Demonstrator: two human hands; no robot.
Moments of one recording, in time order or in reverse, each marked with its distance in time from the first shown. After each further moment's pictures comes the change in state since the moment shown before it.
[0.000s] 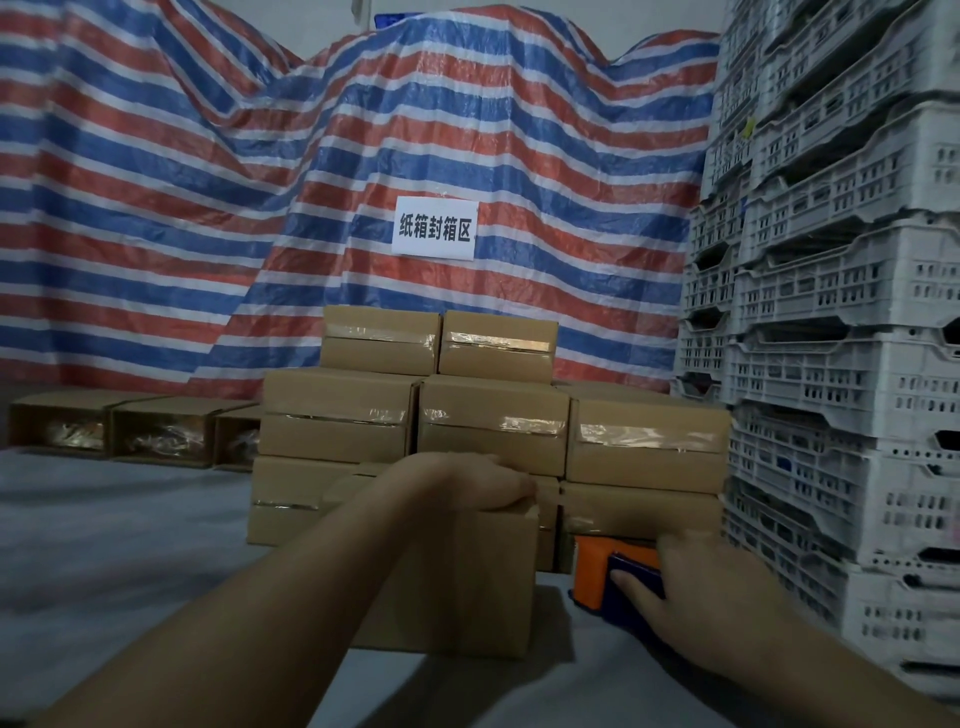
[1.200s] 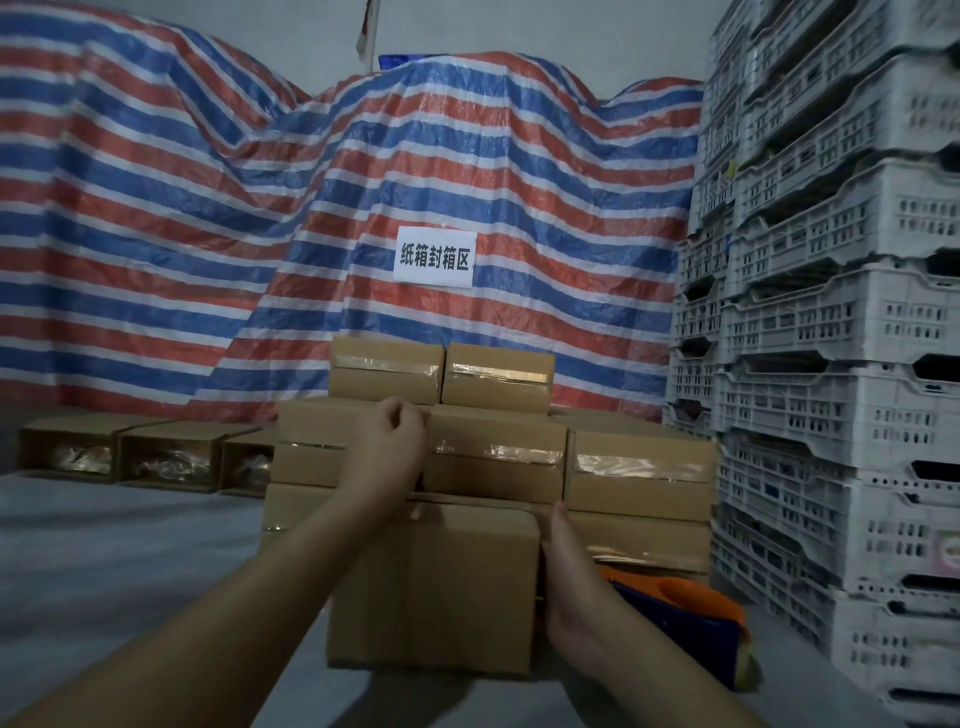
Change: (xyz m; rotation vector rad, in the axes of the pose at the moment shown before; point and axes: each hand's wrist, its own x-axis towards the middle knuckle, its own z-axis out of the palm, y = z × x) left_hand -0.042 -0.041 -0.028 -0.687 0.902 0.174; right_hand 0.023 -0.110 -0.037 1.886 -0.456 0.531
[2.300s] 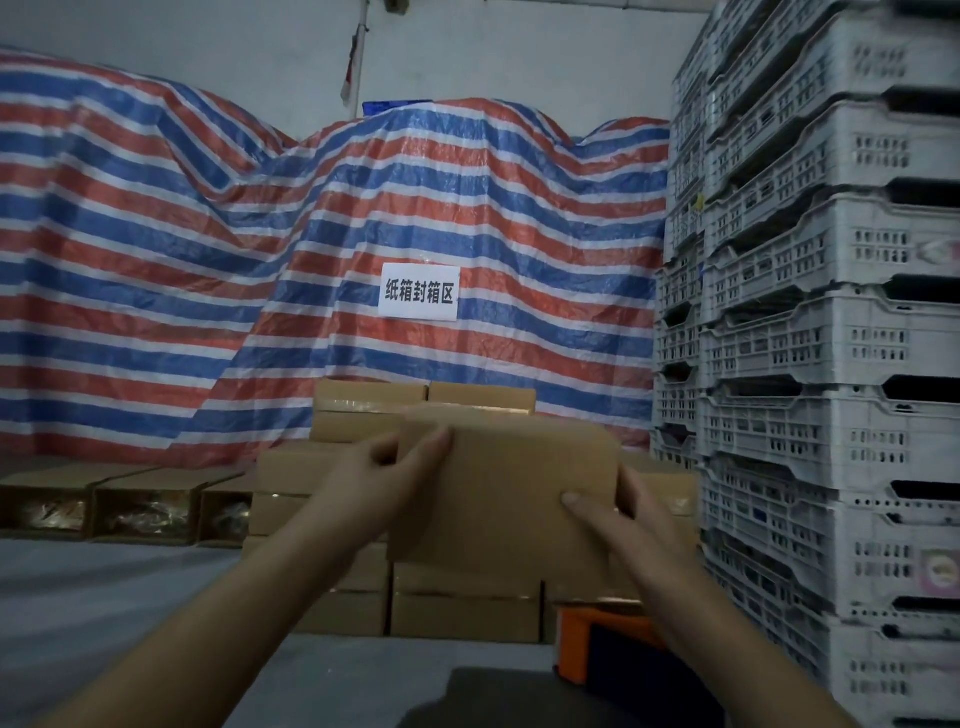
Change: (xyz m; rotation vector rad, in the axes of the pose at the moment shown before) left_hand -0.026 0.054 -0.018 -0.034 -0.270 -0.046; right_hand -0.043 -0.067 -0.054 -0.243 0.076 -0.628
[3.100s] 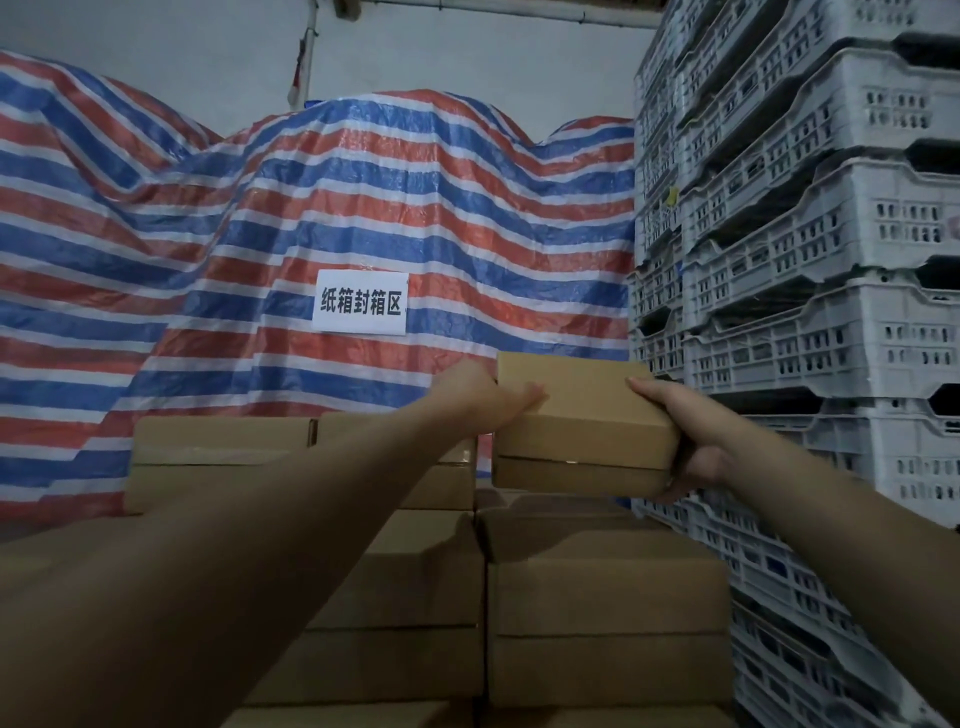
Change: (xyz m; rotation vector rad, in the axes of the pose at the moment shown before) left_hand 0.282 0.014 0.173 0.465 -0.085 0.149; right_hand 0.293 0.020 -0.145 0.020 0.162 0.453
